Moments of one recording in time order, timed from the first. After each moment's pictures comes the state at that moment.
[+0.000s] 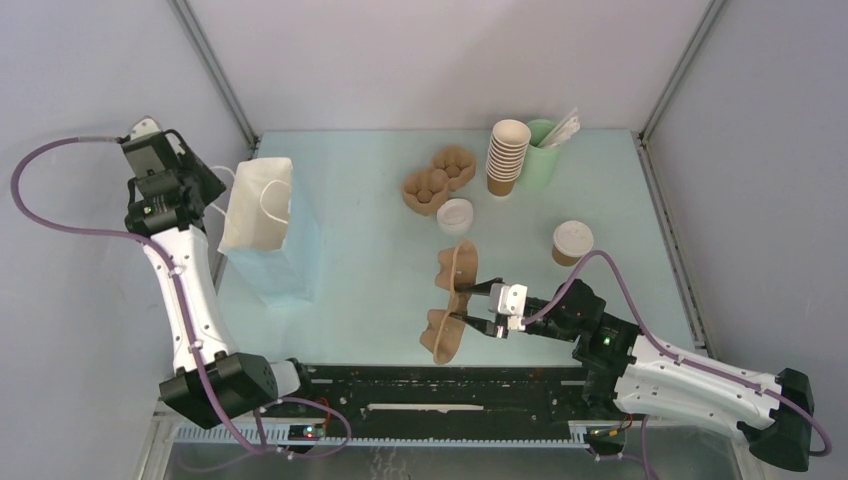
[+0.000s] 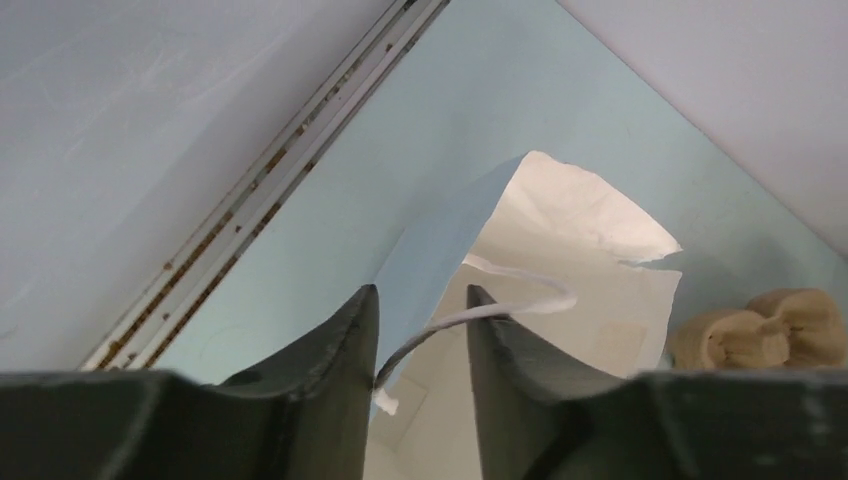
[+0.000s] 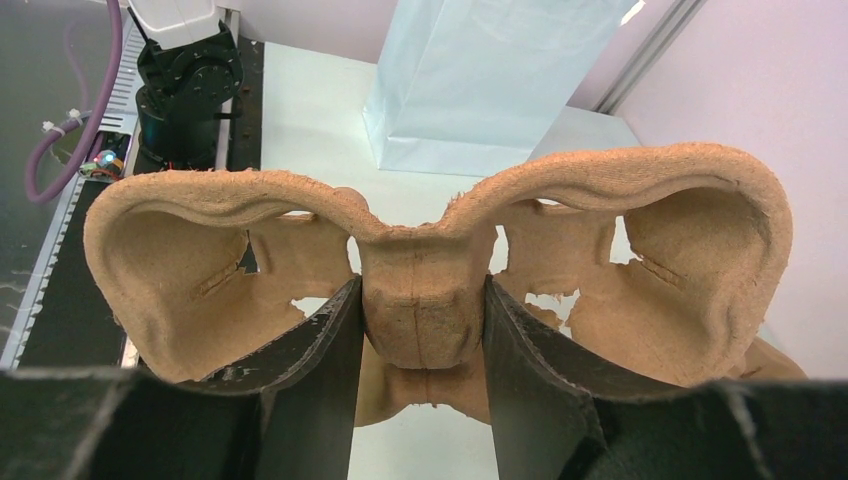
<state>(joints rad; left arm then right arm) 0.42 1.24 1.52 -0.81 -0.03 -0.32 1.07 0.71 0.51 0.22 -0.28 -0.36</state>
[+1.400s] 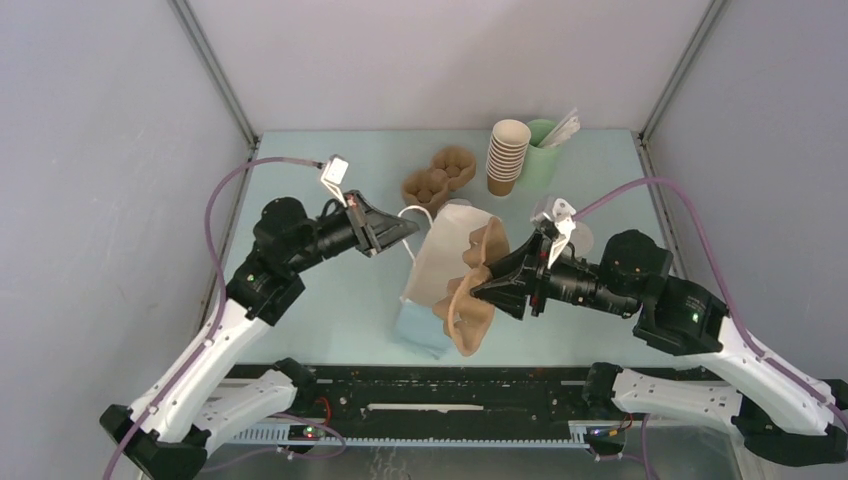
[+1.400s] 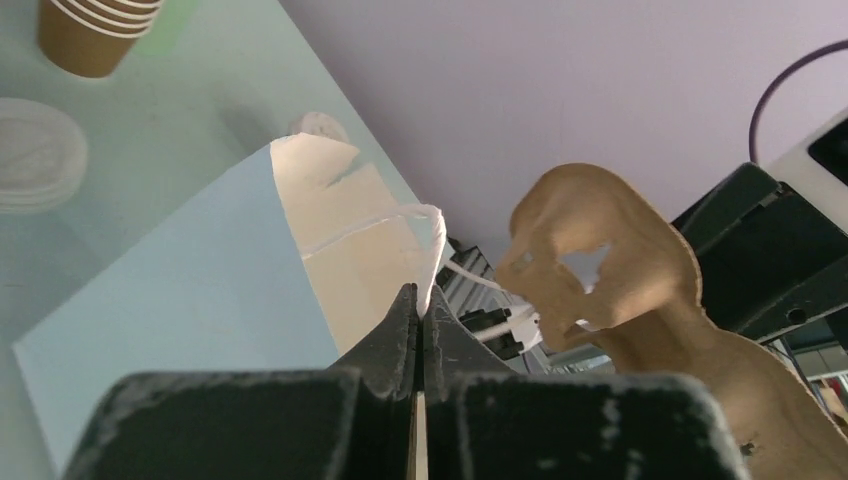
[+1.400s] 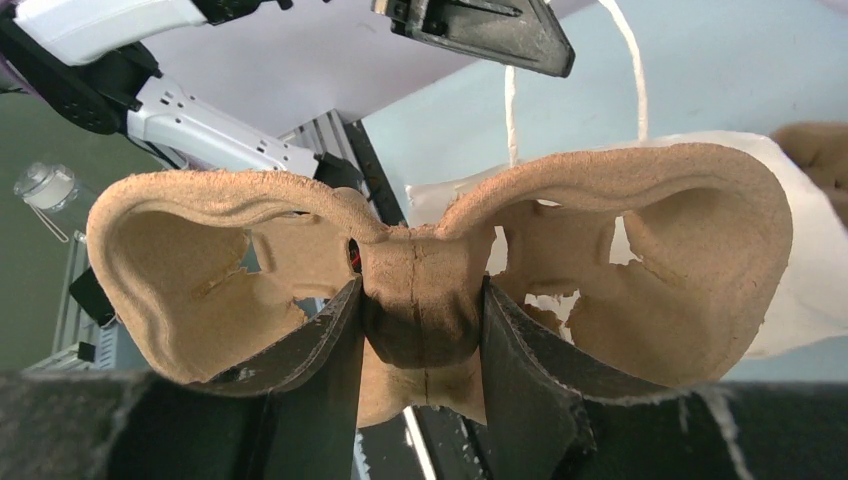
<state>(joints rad) -0.54 0.86 0.98 -0.16 0.45 -0.77 1.05 0.79 1.19 -0.50 -0.18 0.23</state>
